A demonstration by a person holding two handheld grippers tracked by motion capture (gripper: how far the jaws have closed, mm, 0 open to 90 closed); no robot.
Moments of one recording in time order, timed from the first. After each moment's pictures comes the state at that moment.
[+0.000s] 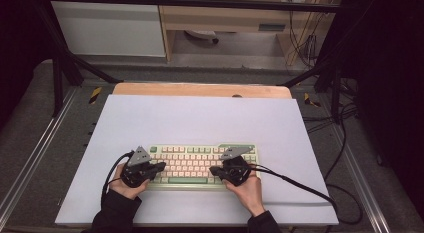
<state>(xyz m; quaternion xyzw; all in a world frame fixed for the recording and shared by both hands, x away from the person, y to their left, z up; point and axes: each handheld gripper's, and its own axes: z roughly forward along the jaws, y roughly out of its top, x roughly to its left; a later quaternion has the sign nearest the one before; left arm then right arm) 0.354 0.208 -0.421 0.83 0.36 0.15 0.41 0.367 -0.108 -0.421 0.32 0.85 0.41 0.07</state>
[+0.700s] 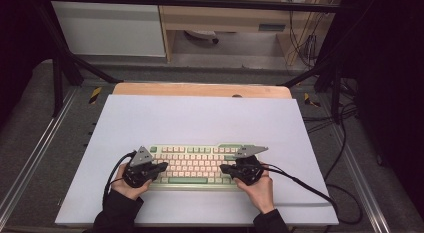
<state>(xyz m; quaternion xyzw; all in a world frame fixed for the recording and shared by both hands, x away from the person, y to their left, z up) 0.352 0.200 -0.418 0.83 0.35 0.15 0.41 0.364 -0.138 -0.416 0.34 0.84 0.42 0.08</state>
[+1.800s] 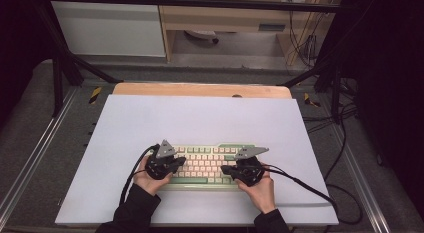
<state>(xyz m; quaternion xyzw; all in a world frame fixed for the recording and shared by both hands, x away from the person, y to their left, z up) 0.377 0.146 -0.420 0.84 0.34 0.15 0.40 0.362 -0.140 -0.416 0.33 0.84 0.42 0.08</state>
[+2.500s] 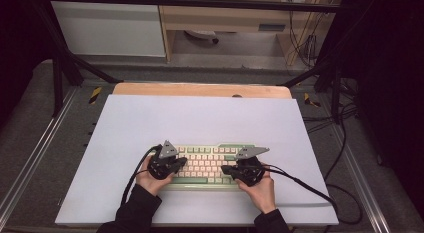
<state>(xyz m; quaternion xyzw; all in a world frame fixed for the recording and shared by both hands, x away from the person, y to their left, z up) 0.381 0.144 -0.429 0.84 0.34 0.15 0.39 0.362 -0.141 -0.416 0.34 0.84 0.42 0.08</state>
